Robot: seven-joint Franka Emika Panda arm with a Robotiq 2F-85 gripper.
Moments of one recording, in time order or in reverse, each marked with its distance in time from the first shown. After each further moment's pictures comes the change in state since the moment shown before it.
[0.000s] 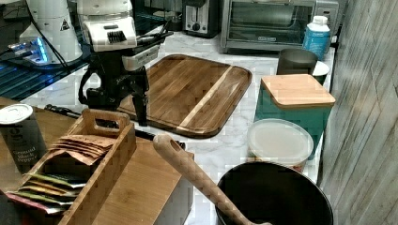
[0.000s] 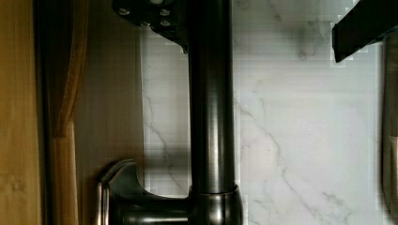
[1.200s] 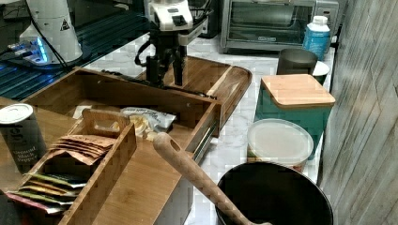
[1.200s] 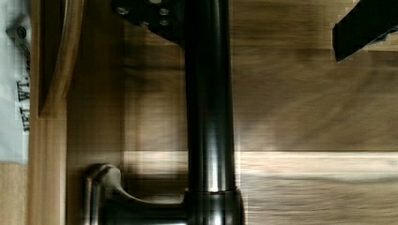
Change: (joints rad) arm 0.171 -0.102 0.142 -0.082 0.039 -0.209 0.287
